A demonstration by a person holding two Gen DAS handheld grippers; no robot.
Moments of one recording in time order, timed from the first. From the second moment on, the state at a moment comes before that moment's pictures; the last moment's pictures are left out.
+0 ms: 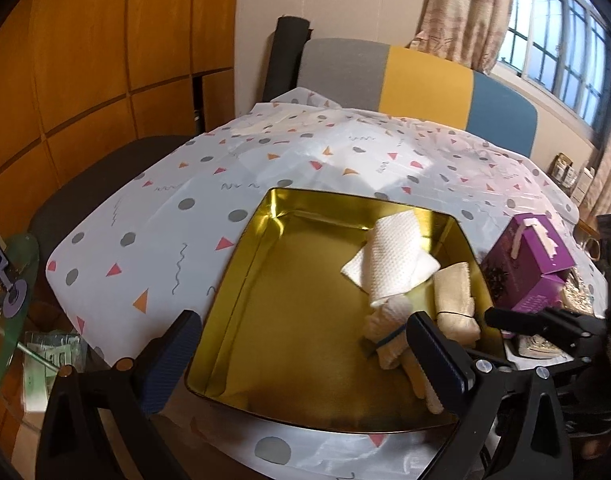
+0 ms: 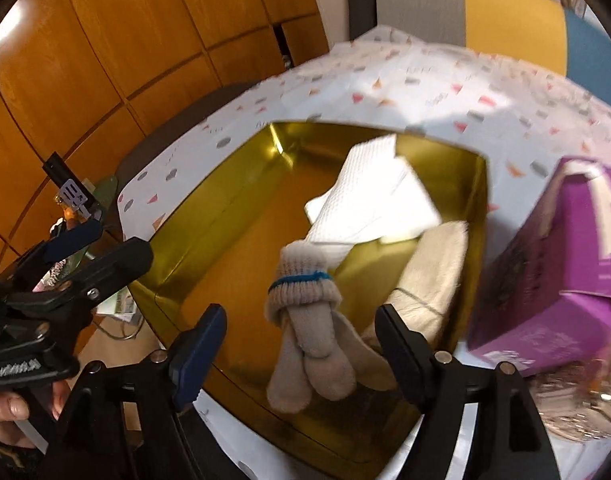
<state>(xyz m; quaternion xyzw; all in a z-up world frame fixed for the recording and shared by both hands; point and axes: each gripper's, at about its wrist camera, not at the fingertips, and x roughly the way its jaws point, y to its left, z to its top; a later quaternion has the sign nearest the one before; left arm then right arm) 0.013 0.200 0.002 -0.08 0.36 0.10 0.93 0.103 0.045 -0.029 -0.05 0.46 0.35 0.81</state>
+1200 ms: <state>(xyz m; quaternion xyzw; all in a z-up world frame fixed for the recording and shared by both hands) 0.054 -0.058 0.064 0.08 0.33 -0.26 0.90 0.043 -0.403 0.026 0.20 0.33 -0.16 0.91</state>
